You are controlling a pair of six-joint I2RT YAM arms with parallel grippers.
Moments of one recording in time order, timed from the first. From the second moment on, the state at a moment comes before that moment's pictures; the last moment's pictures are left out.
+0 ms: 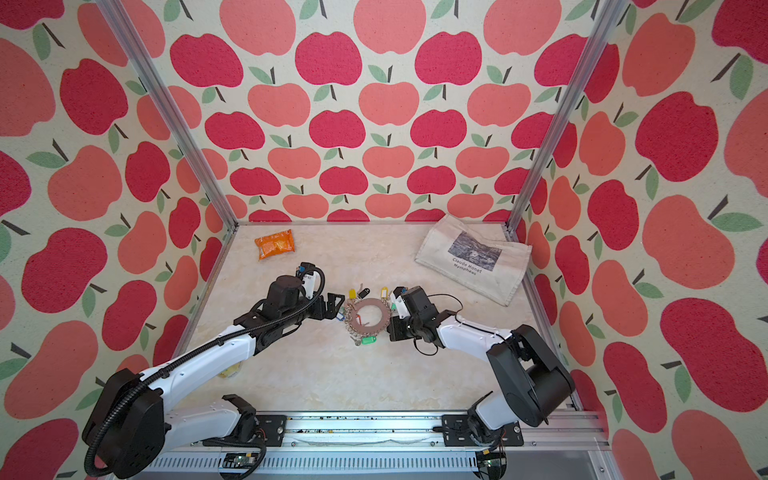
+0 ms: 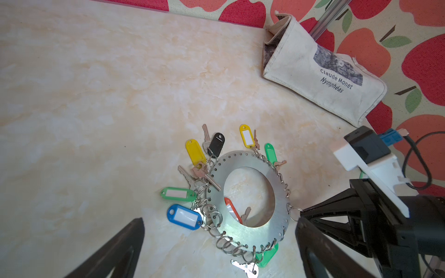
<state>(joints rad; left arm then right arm) -0.54 1.20 0.69 -0.07 0.10 -0.35 0.69 1.44 0.69 -0.17 -0.31 0.39</state>
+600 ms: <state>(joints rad) -0.56 0.99 1.03 -0.39 0.34 -0.29 0.80 1.10 1.11 -0.64 -0.35 0.00</state>
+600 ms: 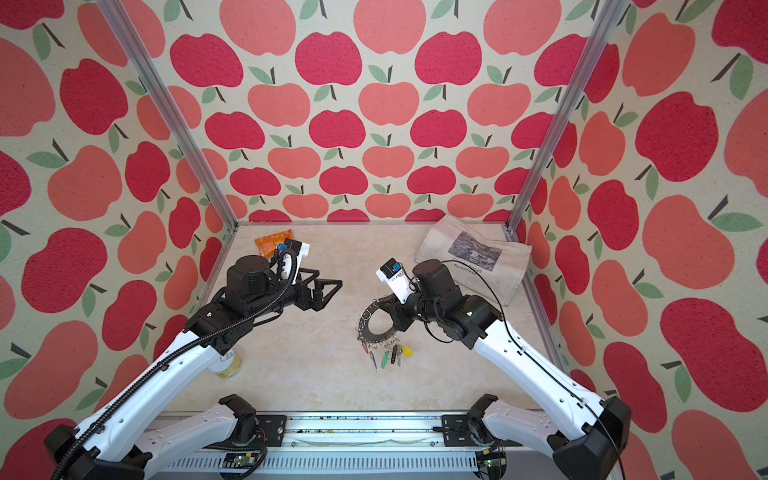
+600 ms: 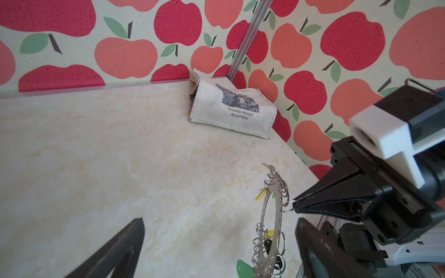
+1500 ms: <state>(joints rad) -0.73 1.06 1.22 -0.52 0.55 0.04 0.84 1.02 1.25 -0.73 -0.64 -0.22</state>
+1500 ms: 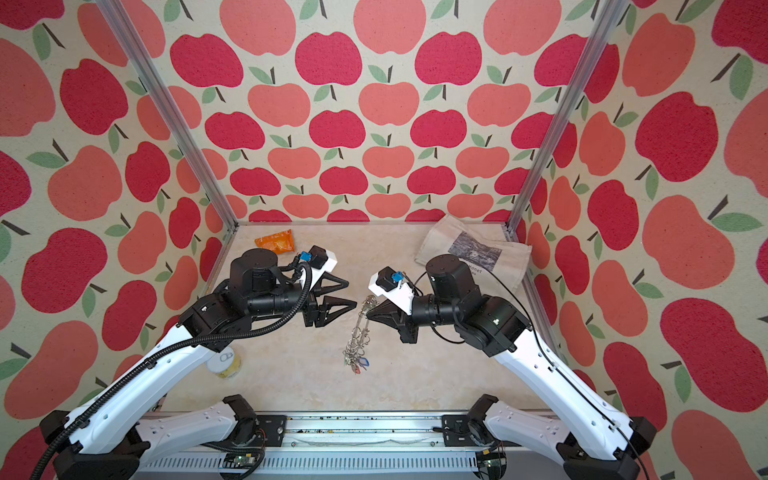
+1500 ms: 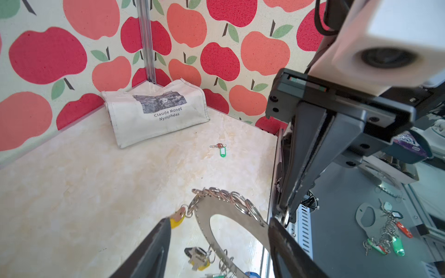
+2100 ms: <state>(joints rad) -0.73 1.04 1.24 -0.48 0.73 0.07 0.76 1.01 1.25 -0.60 -0.78 -0.16</state>
